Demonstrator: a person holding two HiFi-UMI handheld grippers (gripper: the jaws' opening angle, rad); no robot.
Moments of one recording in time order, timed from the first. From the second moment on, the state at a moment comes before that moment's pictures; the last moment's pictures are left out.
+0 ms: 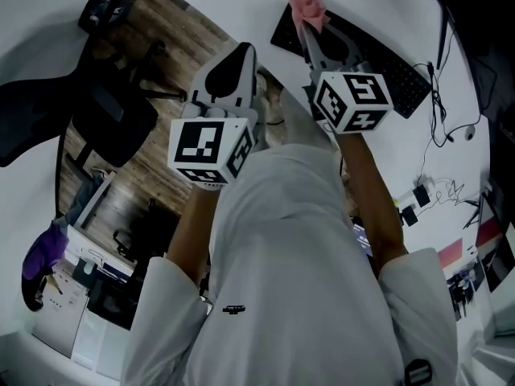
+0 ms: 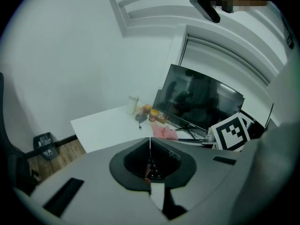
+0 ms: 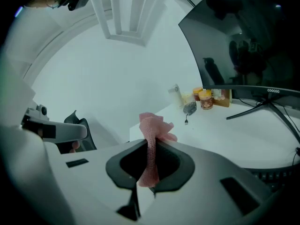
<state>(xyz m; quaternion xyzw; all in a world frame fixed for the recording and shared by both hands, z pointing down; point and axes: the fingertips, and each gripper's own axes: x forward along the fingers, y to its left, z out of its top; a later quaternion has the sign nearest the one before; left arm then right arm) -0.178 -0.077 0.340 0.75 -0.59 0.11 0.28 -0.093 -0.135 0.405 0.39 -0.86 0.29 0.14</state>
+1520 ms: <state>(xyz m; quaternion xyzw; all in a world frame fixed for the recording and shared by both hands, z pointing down) -0.156 -0.103 0.390 0.76 -0.54 0.15 0.32 -0.060 -0.161 0.510 0.46 -0.75 0.42 0.22</state>
